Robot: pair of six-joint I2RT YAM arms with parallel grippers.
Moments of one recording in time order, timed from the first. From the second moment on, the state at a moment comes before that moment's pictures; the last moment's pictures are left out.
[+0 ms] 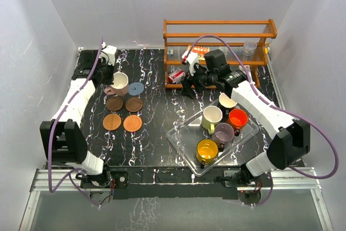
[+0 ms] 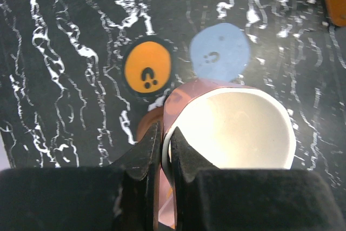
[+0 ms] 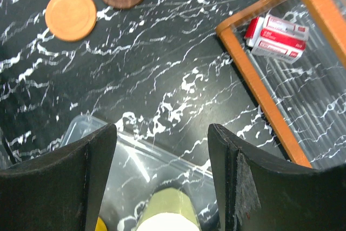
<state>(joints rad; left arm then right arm) -0.03 1.51 1.28 -0.53 0.12 0.24 0.50 1.48 1.36 -0.53 -0.45 -0.30</state>
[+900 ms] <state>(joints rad) 0.07 1.89 1.55 -0.55 0.15 0.30 0.31 1.33 1.14 -0.47 -0.72 -0.40</state>
